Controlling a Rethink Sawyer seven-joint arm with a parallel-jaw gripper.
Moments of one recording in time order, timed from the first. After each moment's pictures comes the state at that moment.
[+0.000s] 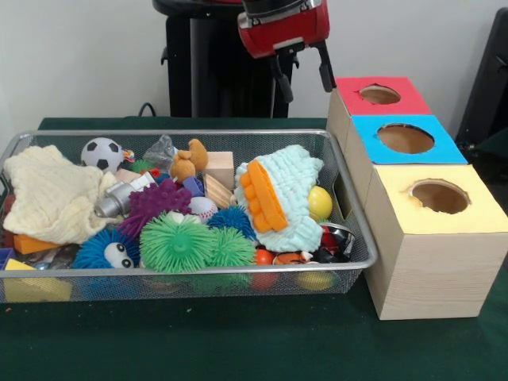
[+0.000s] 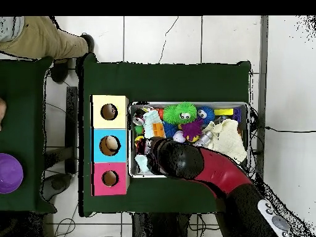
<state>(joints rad) -0.70 -0.88 0.53 2.07 0.05 0.48 1.54</state>
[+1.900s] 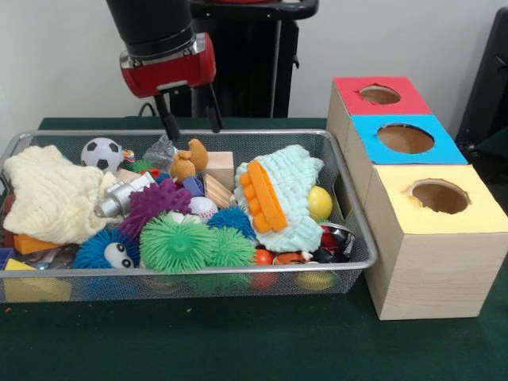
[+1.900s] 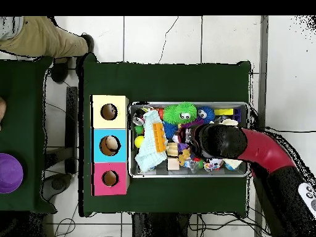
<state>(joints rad) -0.86 -0.72 0.57 1.76 -0.29 0.73 1.54</state>
